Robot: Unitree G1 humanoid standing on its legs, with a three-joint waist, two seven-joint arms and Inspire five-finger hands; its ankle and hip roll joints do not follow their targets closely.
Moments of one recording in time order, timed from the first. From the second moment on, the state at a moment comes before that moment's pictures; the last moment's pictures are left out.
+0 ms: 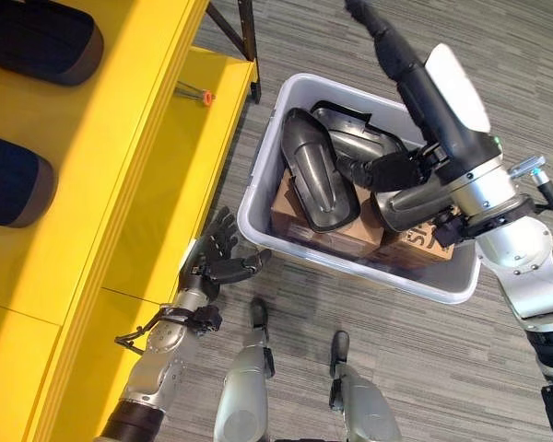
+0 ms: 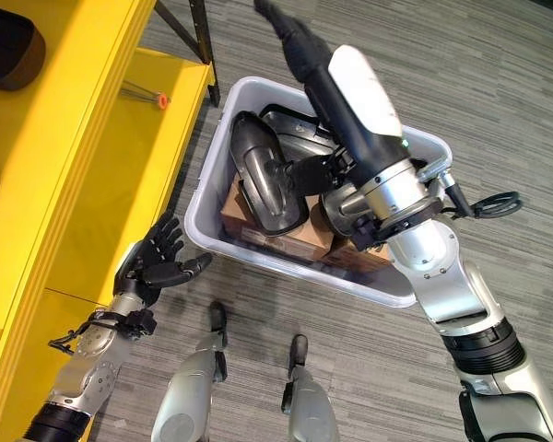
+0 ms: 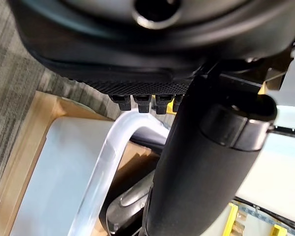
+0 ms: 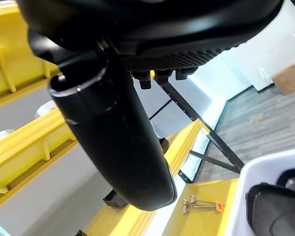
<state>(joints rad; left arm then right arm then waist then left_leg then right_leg) -0.09 0.46 -0.15 0.09 -0.62 -0.08 0.04 -0.59 -0.81 0.18 -0.31 -0.08 -0.05 0.00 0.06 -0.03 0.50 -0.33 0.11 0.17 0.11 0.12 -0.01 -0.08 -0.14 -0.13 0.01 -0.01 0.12</state>
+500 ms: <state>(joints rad) -0.11 0.46 -0.15 0.09 -0.62 -0.07 0.03 -0.60 -0.90 0.27 -0.27 -0.21 -0.02 0.11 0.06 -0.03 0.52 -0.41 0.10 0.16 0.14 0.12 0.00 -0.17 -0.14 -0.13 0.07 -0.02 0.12</state>
